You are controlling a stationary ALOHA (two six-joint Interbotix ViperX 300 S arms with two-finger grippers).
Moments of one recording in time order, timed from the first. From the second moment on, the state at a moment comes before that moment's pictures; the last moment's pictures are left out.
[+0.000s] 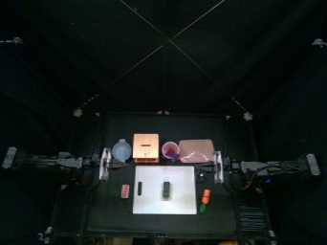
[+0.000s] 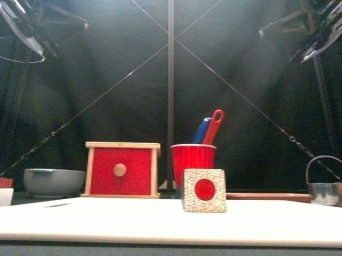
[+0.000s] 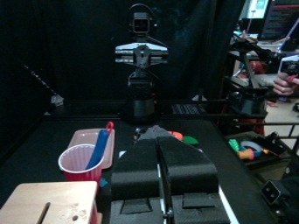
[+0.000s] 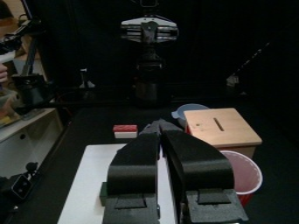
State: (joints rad) left arm 0.00 -0.96 1.17 0.00 -0.29 0.00; right arm 0.00 -0.97 1.17 0.00 -0.29 0.00
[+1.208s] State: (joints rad) left arm 0.01 -0.73 1.16 -0.06 -0.46 0.00; right arm -0.11 -0.37 0.53 -0.16 0.65 0.02
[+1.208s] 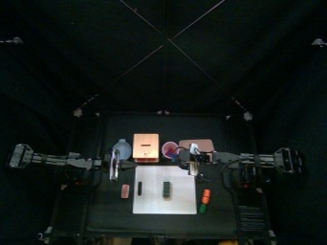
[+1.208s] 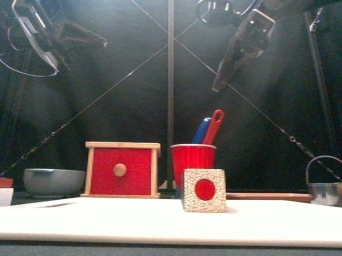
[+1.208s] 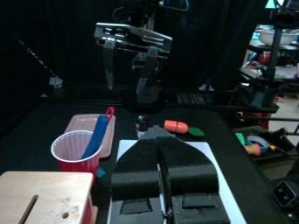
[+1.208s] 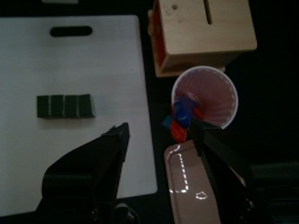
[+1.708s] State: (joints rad) left arm 0.01 -0.73 1.16 -0.07 -0.46 0.00; right arm -0.10 -0.28 0.51 -0.23 0.71 0.02
